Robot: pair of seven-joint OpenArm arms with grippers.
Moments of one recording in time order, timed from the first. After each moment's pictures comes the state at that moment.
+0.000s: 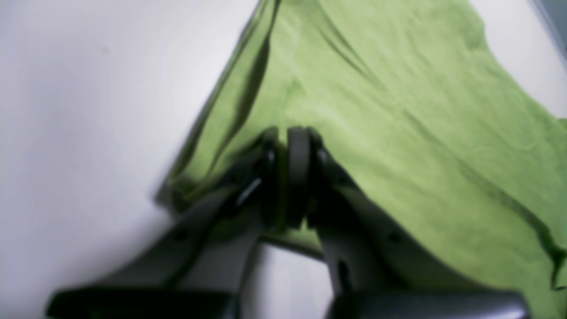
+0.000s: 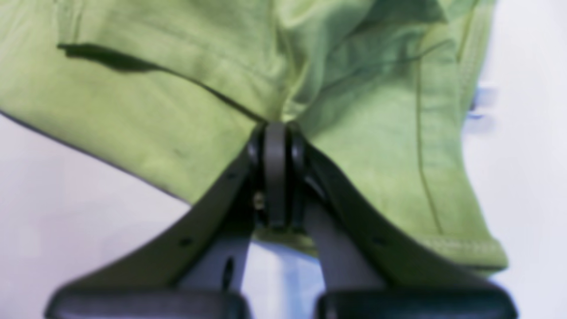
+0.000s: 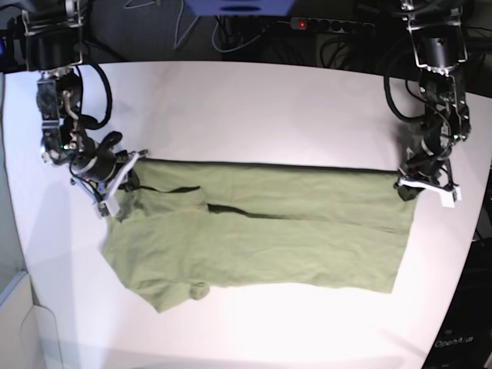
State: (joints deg) left arm -2.0 -19.3 -14.9 63.1 -42.7 -13.8 24.6; right arm 0.7 20.9 -1.2 75.7 22.5 24.5 -35.7
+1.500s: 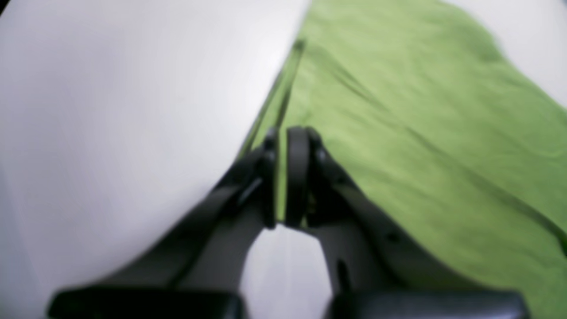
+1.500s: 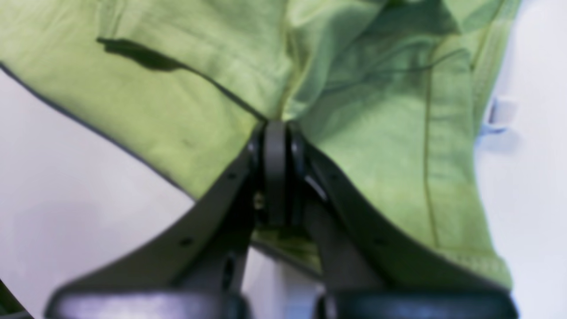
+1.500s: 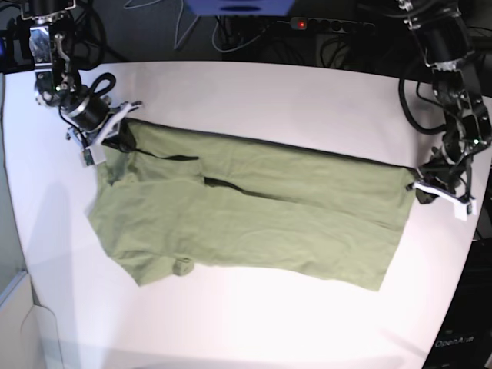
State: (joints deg) left arm -1.6 -17.2 -24.5 77.9 -29.9 -14.0 42.6; right arm -17.2 22.8 2.5 82.6 25.3 25.8 -21.9
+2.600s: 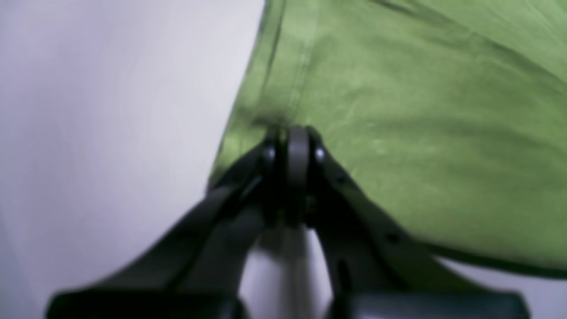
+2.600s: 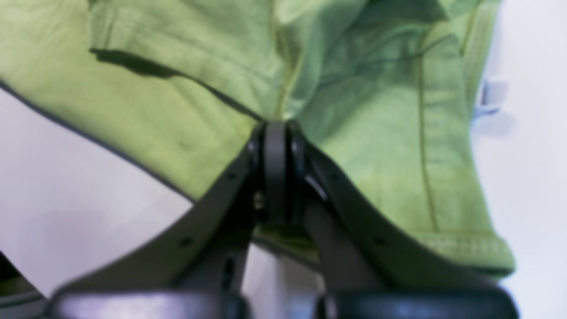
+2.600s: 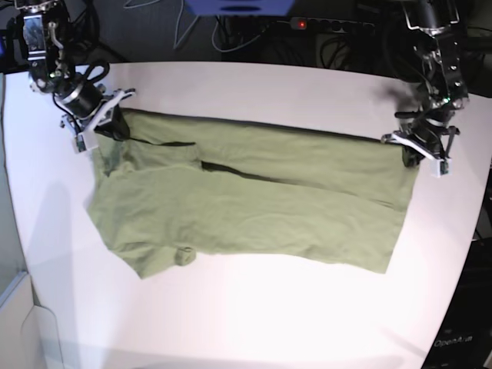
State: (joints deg) left arm 12.2 -15.5 -19.4 72.5 -16.9 -16.7 21.0; right arm -22.5 24.9 2.8 83.2 26.6 25.8 -17.6
